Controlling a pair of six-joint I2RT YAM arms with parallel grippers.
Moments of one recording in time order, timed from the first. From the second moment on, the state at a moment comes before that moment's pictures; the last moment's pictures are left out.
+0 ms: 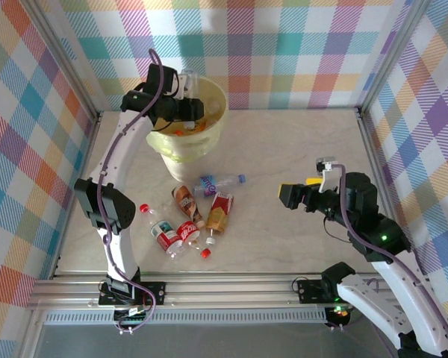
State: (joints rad) left arm -0.30 1.94 2.15 -0.98 0.22 -0.24; right arm 0.48 0.67 0.92 -0.69 -0.16 0.39
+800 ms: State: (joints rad) left arm -0.30 1.65 1.99 -0.91 0.39 -0.21; right arm 0.48 0.89 0.82 -0.55 -0.24 0.58
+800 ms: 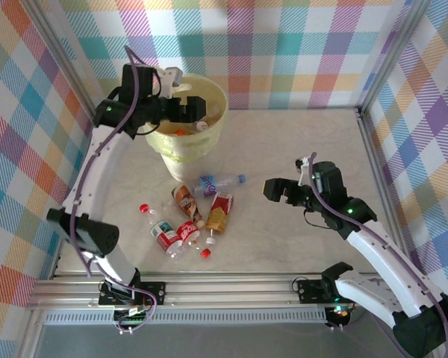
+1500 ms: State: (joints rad) left arm -0.43 1.03 1.17 -0.75 0.56 -0.30; right arm 0.63 1.27 0.83 -0.44 -0.22 0.85
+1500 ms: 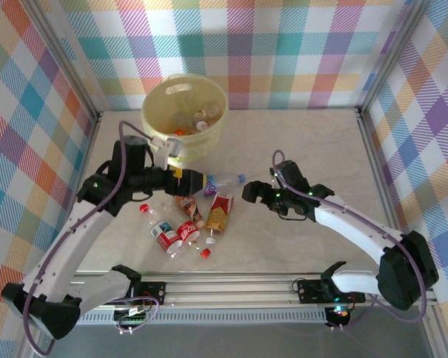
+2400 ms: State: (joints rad) left arm -0.44 0.83 1.02 -0.66 0.68 -0.28; right arm 0.86 1.79 1.21 -0.50 -0.01 0.98
